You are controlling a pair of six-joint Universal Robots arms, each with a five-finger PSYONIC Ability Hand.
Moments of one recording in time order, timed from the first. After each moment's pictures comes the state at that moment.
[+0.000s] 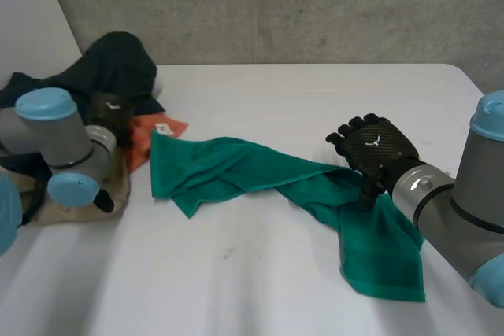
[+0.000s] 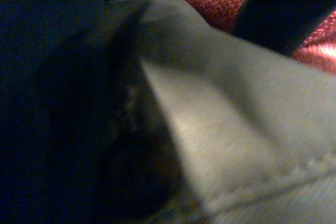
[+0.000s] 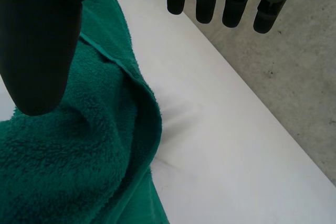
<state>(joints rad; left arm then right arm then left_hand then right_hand) 4.54 -2.52 -0.99 3.37 -1.55 3.78 1.97 -1.27 1.62 -0.02 1.43 2.59 1.09 1.16 1.08 1.16 0.87 0.23 0.21 0.21 0.21 0.04</state>
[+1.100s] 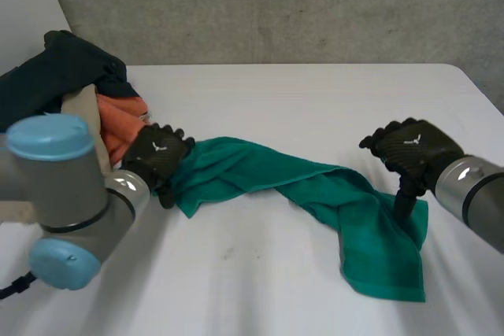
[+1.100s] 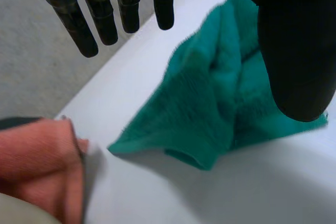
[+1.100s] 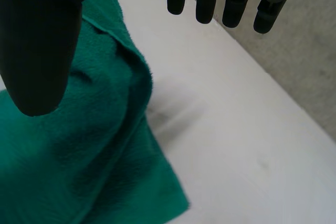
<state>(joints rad) 4.30 -2.06 -1.59 3.33 -1.52 3.66 1.87 -1.37 1.60 0.23 1.44 2.61 0.26 0.25 0.26 0.24 0.06 0.23 0.21 0.21 0.21 0.04</state>
